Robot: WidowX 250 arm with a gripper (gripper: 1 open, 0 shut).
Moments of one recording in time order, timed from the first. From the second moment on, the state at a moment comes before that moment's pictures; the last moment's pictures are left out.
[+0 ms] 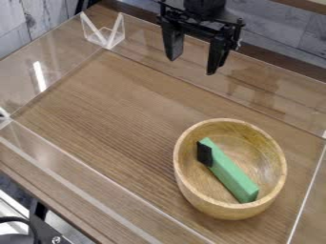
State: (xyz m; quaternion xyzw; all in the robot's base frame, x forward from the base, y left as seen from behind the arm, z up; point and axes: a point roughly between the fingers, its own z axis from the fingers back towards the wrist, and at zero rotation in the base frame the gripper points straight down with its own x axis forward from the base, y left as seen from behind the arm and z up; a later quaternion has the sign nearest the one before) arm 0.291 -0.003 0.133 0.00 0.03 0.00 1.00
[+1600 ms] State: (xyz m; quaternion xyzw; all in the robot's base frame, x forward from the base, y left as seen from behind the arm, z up) arm 0.233 -0.036 0.076 -0.04 0.12 0.03 0.99
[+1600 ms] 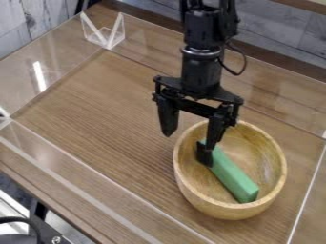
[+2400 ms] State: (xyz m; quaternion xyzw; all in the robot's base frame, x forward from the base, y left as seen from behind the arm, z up) arm 0.235 -0.044 0.076 -0.05 0.10 0.04 0.99
